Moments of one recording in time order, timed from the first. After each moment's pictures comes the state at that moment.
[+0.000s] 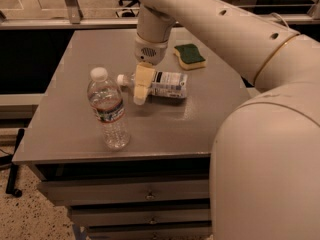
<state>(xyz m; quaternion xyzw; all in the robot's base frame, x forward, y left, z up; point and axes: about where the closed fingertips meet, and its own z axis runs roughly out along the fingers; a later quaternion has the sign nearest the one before) 0.635 0.025 0.842 -0.65 0.75 0.07 0.09</state>
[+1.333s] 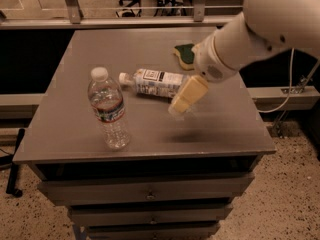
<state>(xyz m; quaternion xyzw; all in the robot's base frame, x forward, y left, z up) 0.561 -0.076 0.901 -0.55 0.77 0.08 0.33</state>
